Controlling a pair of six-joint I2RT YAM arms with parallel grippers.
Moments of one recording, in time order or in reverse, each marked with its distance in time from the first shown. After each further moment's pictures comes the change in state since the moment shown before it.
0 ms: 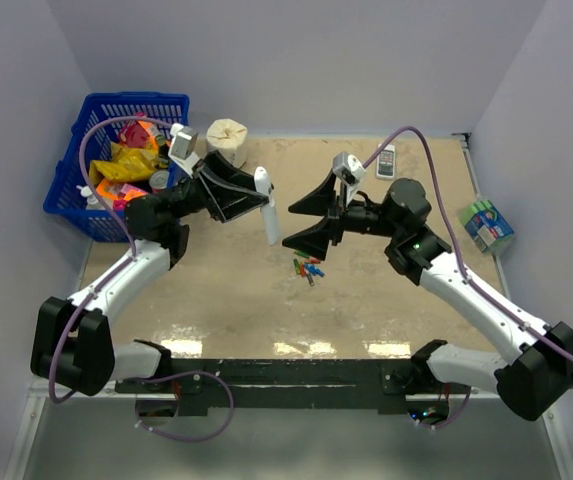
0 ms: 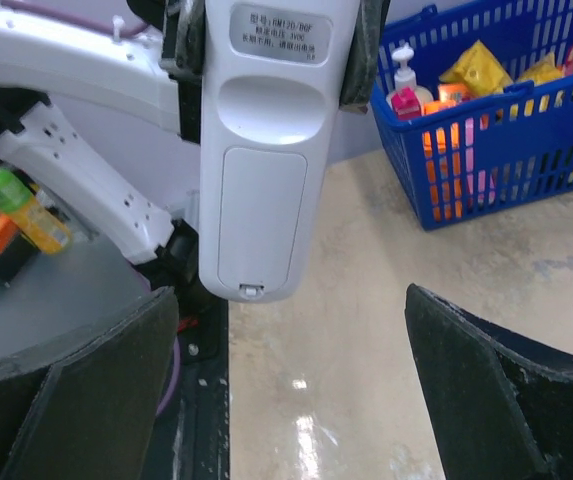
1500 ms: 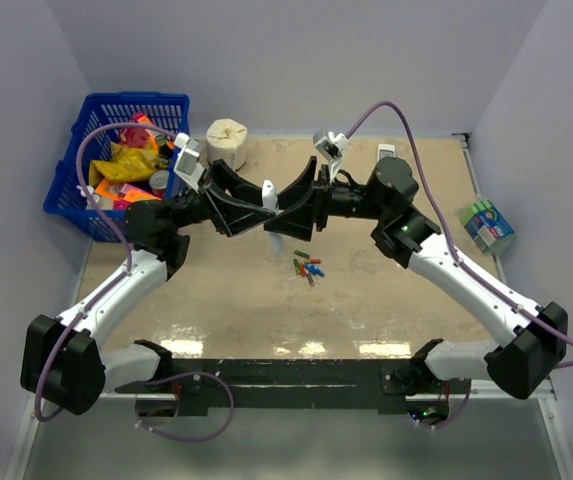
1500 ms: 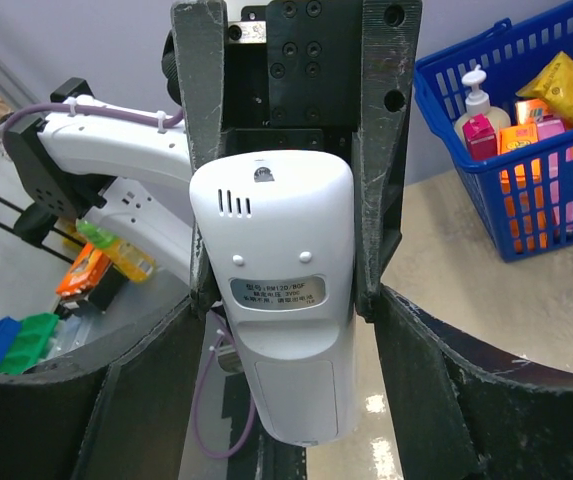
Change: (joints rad) left arm -0.068 -0.097 -0.024 -0.154 0.011 0.222; right arm 0.087 0.126 0.237 -0.072 0.000 0.172
